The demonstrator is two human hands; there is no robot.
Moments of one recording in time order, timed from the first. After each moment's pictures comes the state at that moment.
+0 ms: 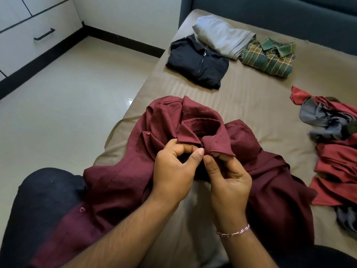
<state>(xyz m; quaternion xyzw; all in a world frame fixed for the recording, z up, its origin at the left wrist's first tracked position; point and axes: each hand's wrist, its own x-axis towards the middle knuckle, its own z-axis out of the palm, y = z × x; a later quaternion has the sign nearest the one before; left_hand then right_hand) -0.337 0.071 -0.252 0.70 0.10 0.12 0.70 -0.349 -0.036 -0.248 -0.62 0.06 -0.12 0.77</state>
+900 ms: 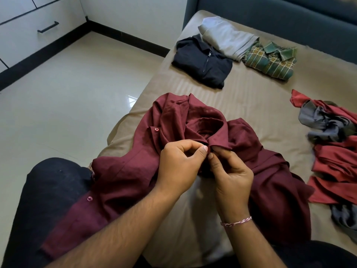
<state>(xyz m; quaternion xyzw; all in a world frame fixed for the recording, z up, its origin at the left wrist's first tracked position) -0.341 0.077 -0.255 0.69 0.11 0.07 0.71 -0.347 -0.051 -0.275 -0.72 0.00 -0.13 0.68</state>
